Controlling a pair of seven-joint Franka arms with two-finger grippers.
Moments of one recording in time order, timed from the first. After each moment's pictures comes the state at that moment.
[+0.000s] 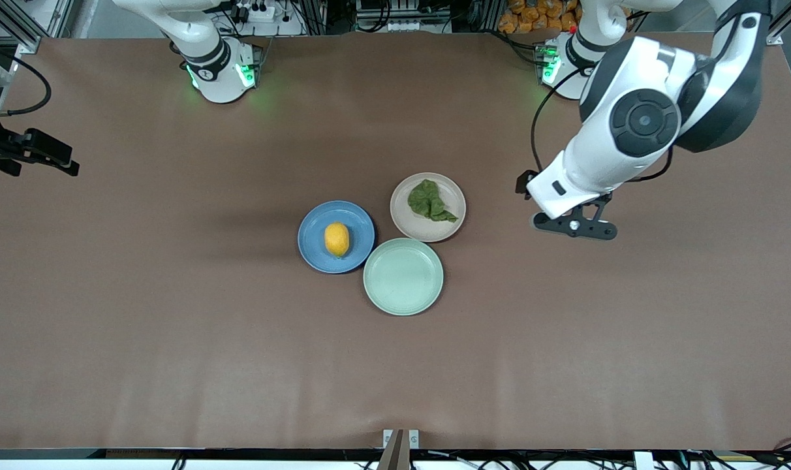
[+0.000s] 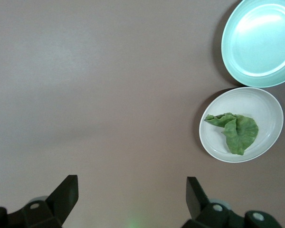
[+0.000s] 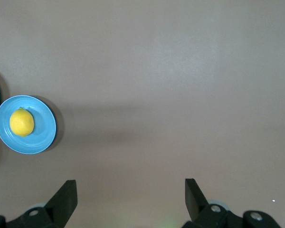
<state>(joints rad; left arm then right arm) -0.32 0.26 -0.13 -1.56 0.01 1.64 -0.24 0.04 0.03 -0.07 -1.50 0.02 1.48 -0.02</state>
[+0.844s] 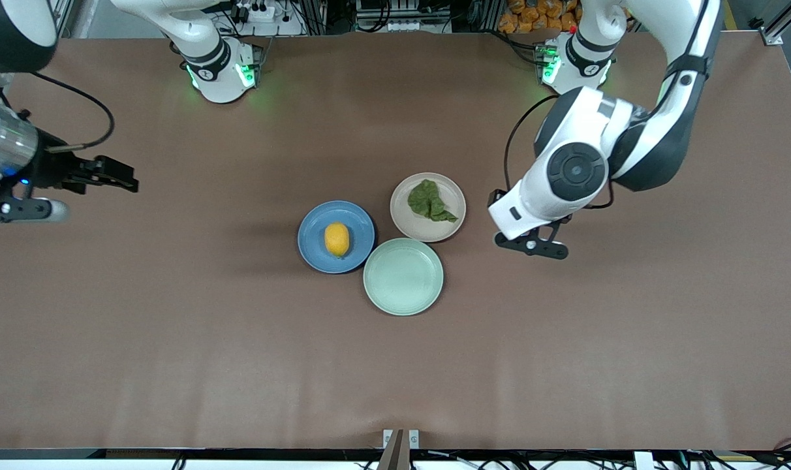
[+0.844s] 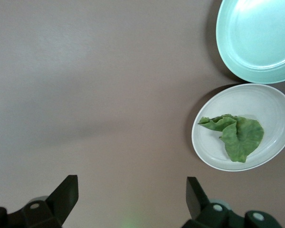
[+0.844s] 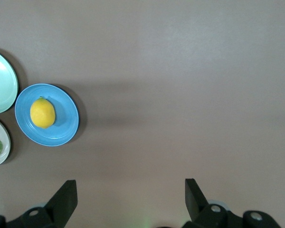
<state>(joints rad) -0.40 0.41 -0.13 -1.56 0.01 1.70 -0.30 0.13 0.13 -0.06 -1.50 0.08 1.48 0.08</state>
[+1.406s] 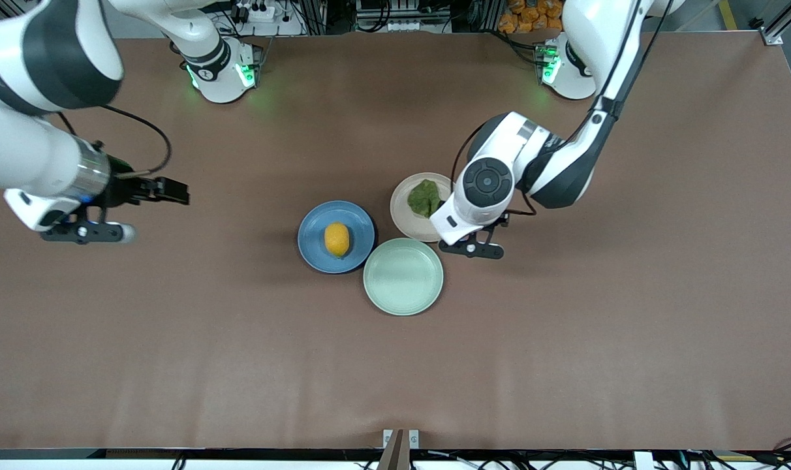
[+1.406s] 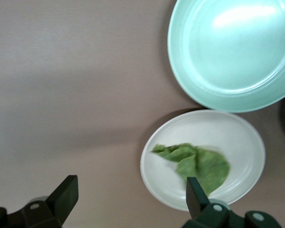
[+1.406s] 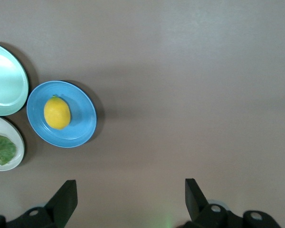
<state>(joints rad) -0.52 0.54 -0.14 -1.56 -0.01 1.91 -0.52 0.23 0.21 -0.06 -1.50 0.12 1.52 0.20</state>
